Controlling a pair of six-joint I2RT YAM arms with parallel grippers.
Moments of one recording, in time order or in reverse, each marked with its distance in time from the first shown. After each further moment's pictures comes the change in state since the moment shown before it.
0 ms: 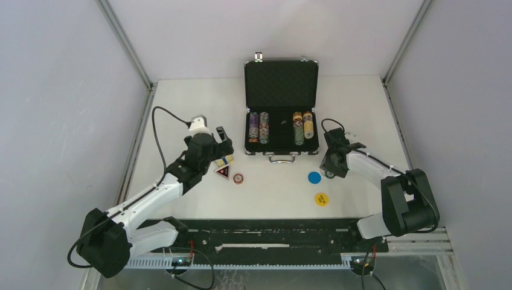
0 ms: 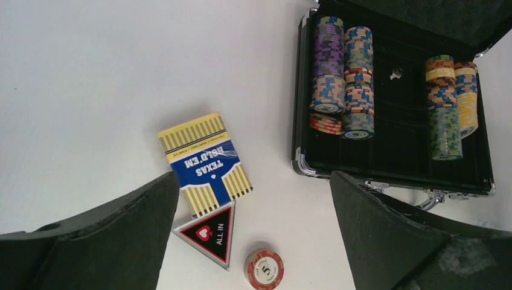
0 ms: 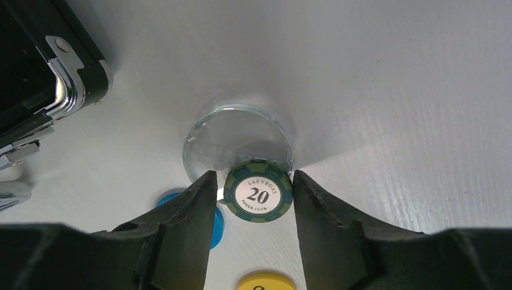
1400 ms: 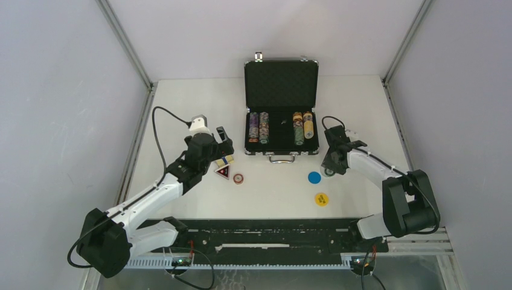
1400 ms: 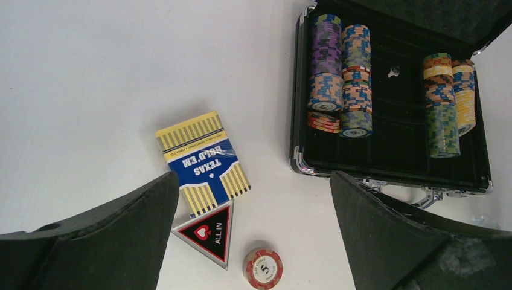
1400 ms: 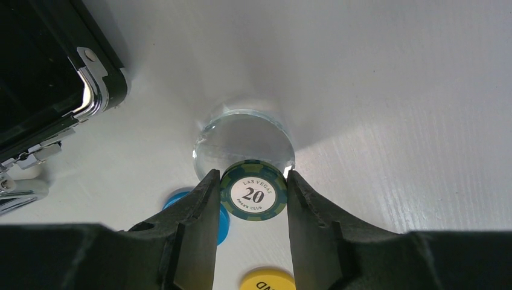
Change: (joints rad) left arm 0.000 0.000 0.000 0.000 0.011 0.000; right arm -0.002 -0.009 0.031 -0.025 0.005 -0.011
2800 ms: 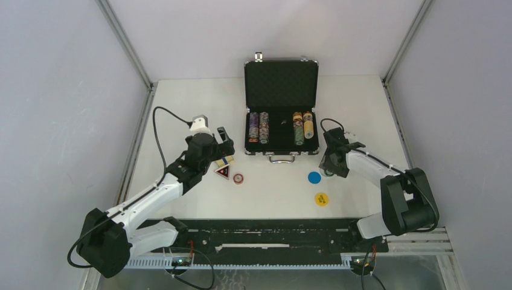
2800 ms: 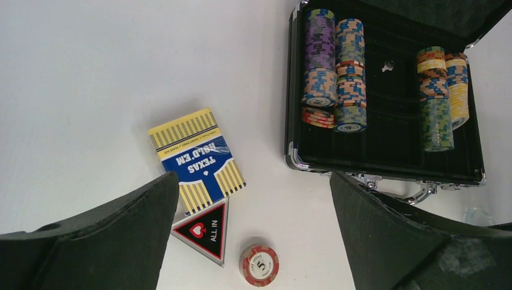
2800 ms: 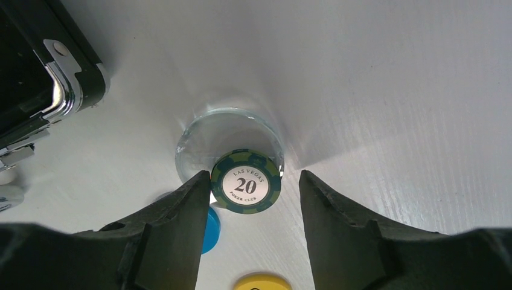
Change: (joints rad) left arm 0.000 0.000 0.000 0.000 0.025 0.000; right arm 0.014 0.018 -0.019 0.014 0.014 -0.001
